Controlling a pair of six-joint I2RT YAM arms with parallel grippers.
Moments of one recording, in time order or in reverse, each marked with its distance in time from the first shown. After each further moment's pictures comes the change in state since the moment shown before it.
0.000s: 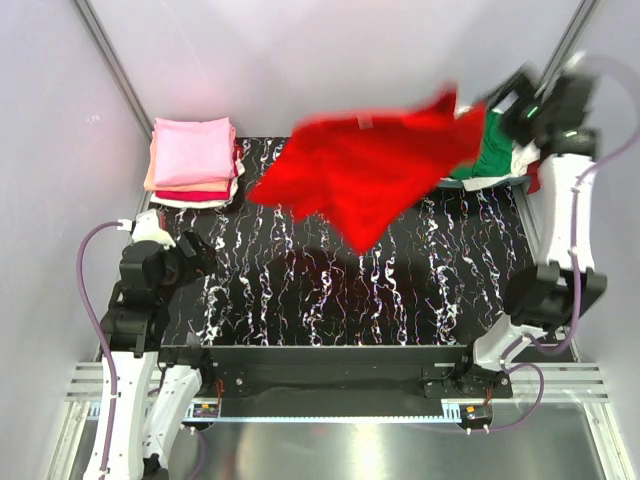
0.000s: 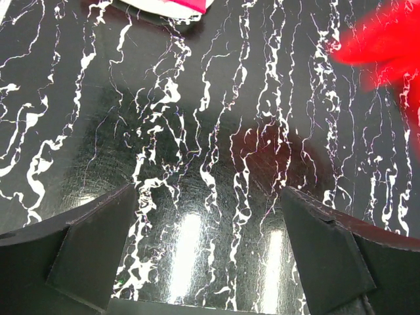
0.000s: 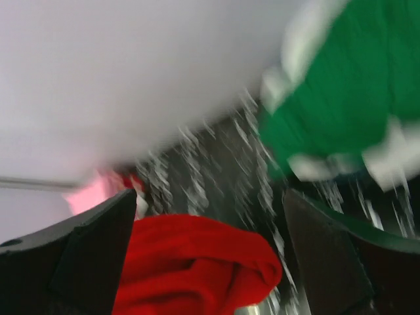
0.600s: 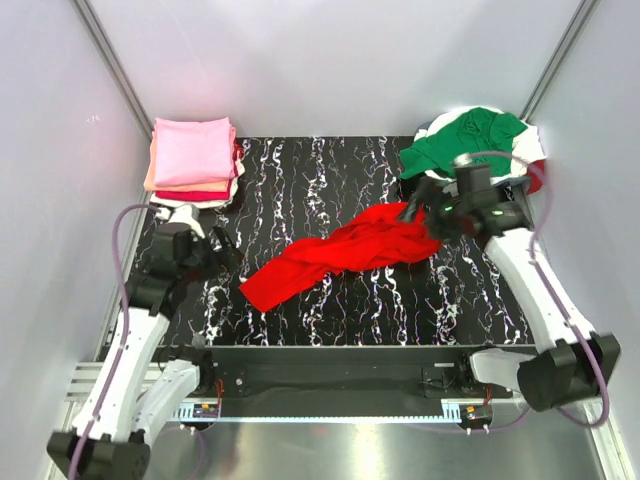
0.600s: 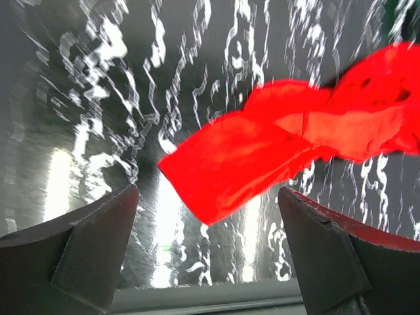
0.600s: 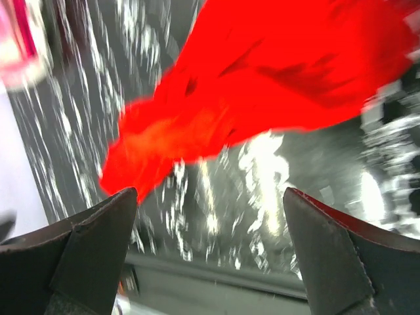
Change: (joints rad) left arm -0.107 0.187 -0.032 0.038 0.097 -0.083; right arm 0.400 -0.466 -0.840 -0.136 0.162 -0.018
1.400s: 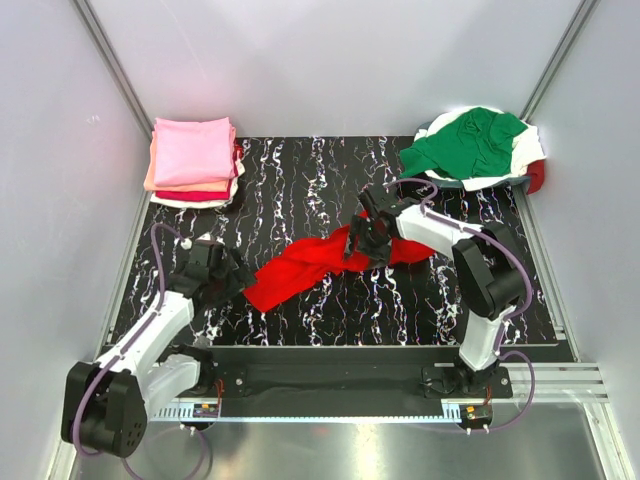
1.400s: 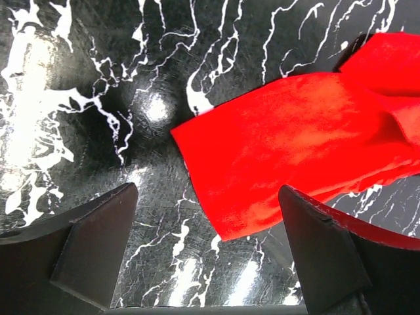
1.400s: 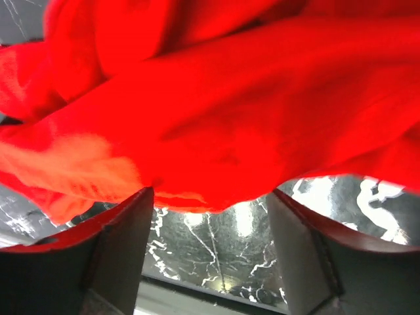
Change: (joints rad) left arm -0.079 0.235 -0.314 0.260 -0.058 -0.278; right arm 0.365 0.615 0.011 0.217 -0.004 0.129
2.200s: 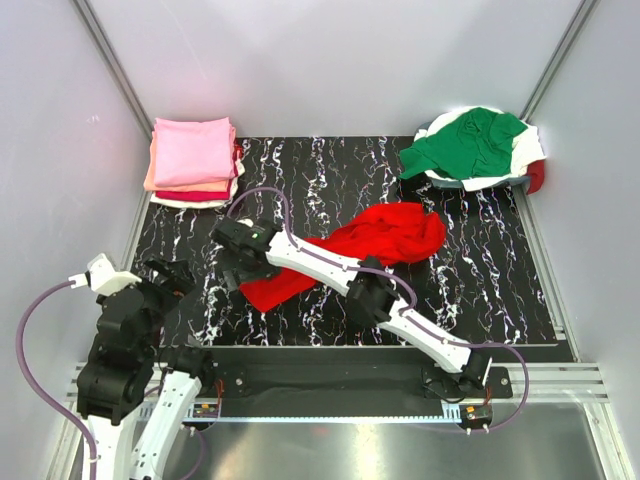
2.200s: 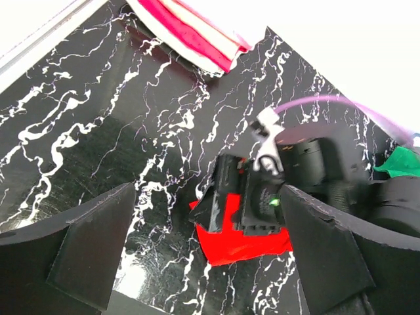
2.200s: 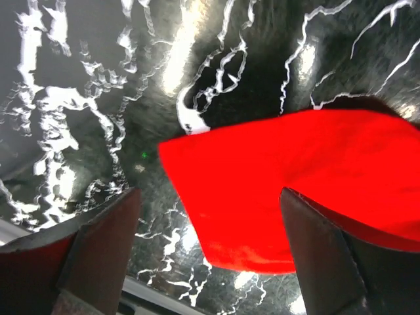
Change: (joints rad) left arm 0.042 -0.709 0.386 -0.465 -0.387 0.071; right arm 0.571 0.861 1.429 -0.556 0.235 -0.097
